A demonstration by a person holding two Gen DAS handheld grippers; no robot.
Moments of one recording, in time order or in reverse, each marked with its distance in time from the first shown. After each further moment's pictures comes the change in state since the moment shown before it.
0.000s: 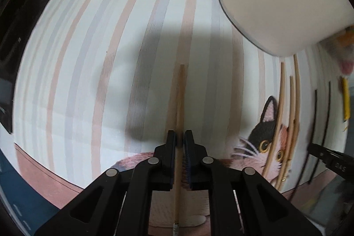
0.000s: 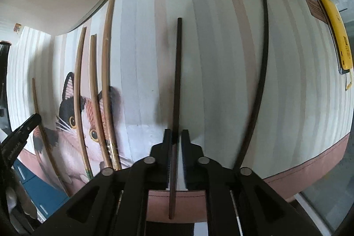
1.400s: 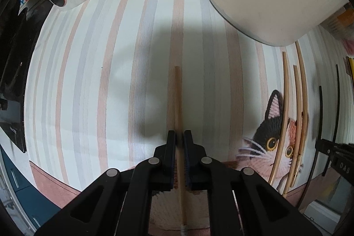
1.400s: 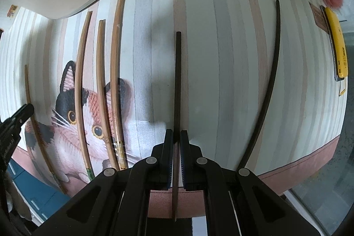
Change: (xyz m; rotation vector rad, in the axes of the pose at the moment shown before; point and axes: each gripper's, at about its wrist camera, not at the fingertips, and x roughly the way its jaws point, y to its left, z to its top) left arm 0.005 -0.026 0.020 0.115 -0.006 0.124; right arm 0.009 0.042 0.019 -0.036 0.052 -0.102
